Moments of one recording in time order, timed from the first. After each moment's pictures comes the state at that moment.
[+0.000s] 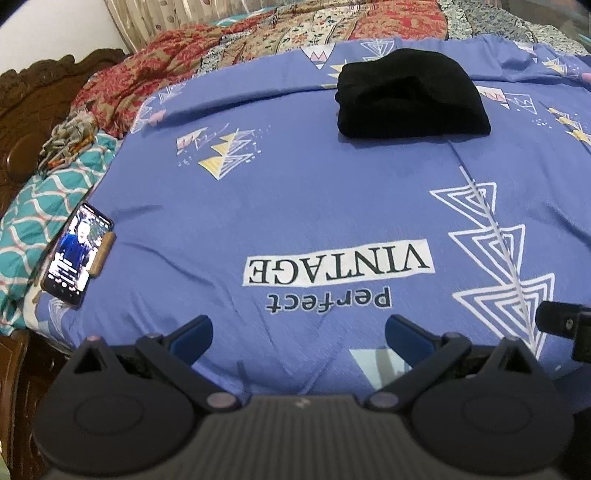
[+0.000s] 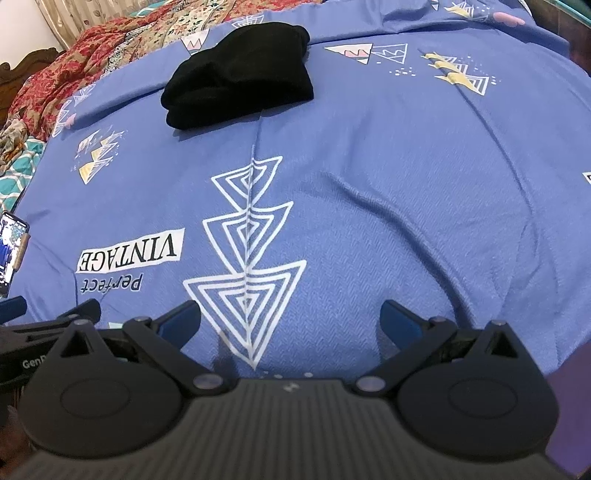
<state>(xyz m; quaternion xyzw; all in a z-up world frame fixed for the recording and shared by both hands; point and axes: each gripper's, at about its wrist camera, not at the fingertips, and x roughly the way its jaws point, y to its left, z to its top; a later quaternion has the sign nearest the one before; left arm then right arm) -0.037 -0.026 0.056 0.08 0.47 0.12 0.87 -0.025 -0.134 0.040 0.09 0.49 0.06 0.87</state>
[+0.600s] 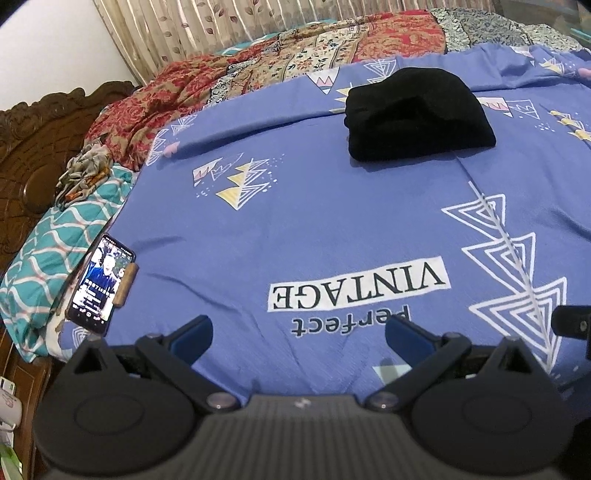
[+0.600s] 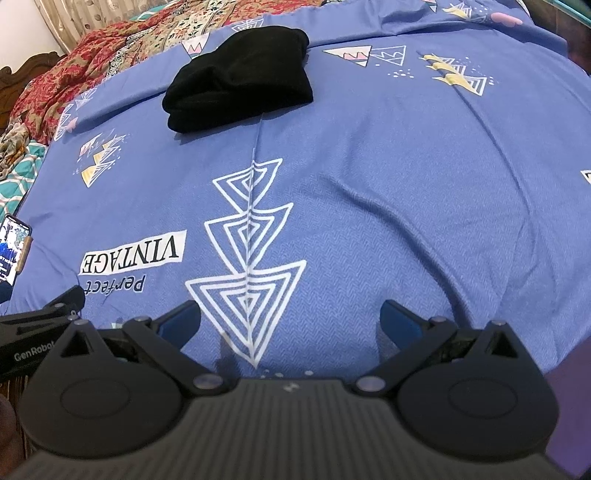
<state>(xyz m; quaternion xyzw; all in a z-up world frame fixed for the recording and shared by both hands) -0.041 -0.027 0.065 0.13 0.44 0.13 0.88 -0.028 -0.135 0.042 0.09 0.49 0.06 0.87</state>
